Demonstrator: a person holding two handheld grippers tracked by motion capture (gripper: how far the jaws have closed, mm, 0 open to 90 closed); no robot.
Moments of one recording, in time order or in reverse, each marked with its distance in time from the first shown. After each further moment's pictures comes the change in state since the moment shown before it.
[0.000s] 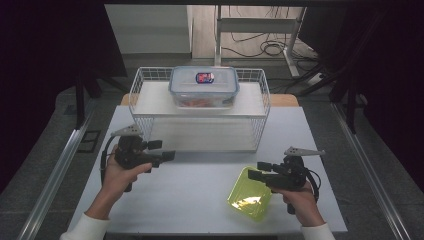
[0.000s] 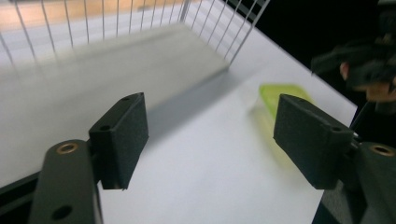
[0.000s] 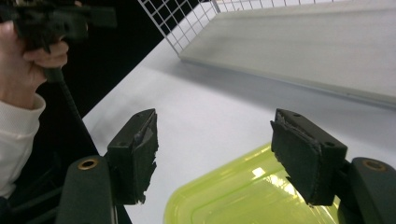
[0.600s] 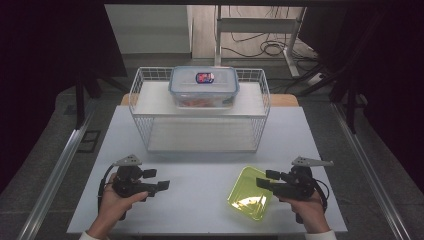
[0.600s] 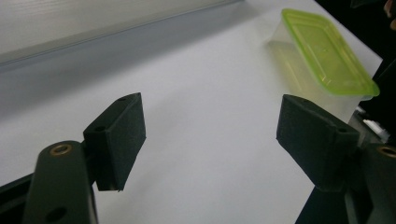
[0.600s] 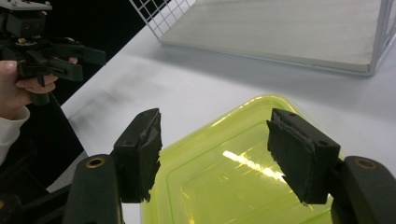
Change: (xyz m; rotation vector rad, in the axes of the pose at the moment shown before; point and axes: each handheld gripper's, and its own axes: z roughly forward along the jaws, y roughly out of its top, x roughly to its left) left arm 0.004 -0.070 0.008 0.119 0.024 -0.037; right arm -0.008 -0.025 -0.017 0.014 -0.069 -0.008
